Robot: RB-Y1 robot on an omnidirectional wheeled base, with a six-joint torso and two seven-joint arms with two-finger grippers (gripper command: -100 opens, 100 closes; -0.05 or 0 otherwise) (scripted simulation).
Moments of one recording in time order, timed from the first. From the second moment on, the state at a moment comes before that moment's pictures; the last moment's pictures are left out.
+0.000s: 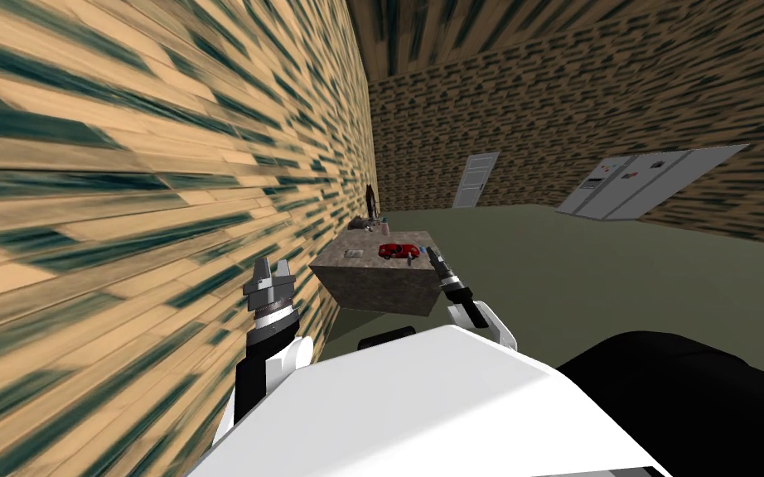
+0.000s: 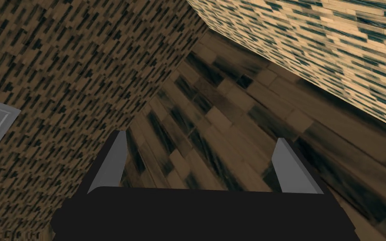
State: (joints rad) left arm 0.50 0.03 0.03 -2.31 0.12 -0.47 -0.08; right arm 0.47 -0.18 -0.09 -2.01 0.17 -0.38 0.36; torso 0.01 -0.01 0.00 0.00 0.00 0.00
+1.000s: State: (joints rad) left arm 0.50 0.03 0.03 -2.31 0.12 -0.47 -0.08; right arm 0.41 -0.27 -0.16 -1.75 0.34 -0.28 0.53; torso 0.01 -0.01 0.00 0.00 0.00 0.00
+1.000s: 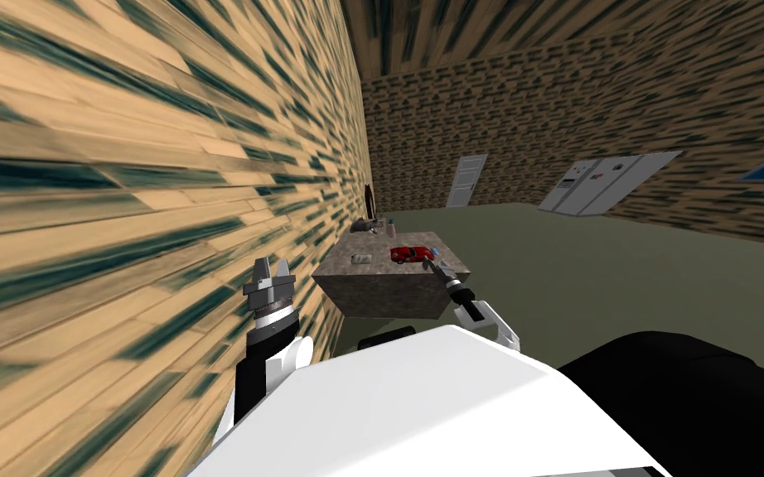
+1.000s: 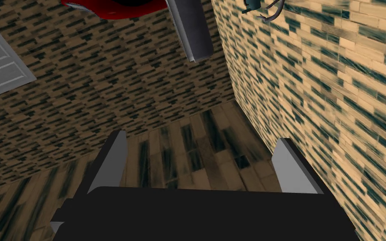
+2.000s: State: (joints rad) left arm 0.50 0.03 0.04 -2.31 0.12 -0.47 -0.08; right arm 0.38 -0.36 -0.20 -1.58 0.47 -0.20 0.66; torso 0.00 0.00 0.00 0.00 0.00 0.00
